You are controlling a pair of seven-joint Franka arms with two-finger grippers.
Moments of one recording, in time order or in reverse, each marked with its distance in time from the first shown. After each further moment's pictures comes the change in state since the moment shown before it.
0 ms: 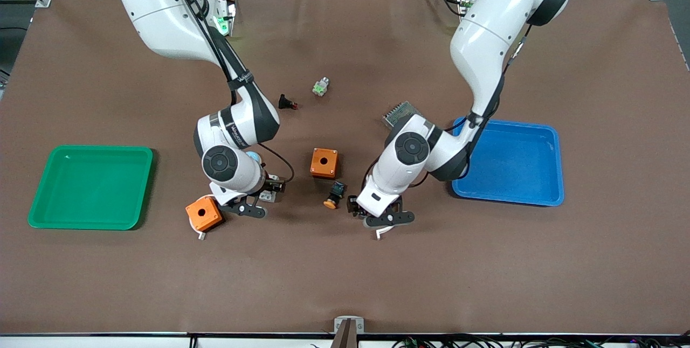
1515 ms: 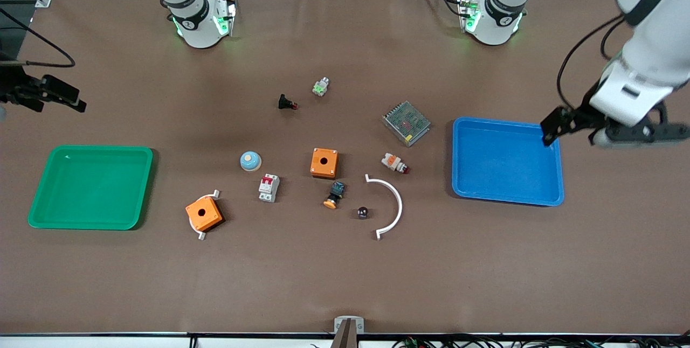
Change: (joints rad) left arm 0.312 -0.941 0.148 -0.513 0.002 -0.526 0.545; right arm -0.467 -0.755 -0.061 -0.137 -0.050 -0.545 -0.635
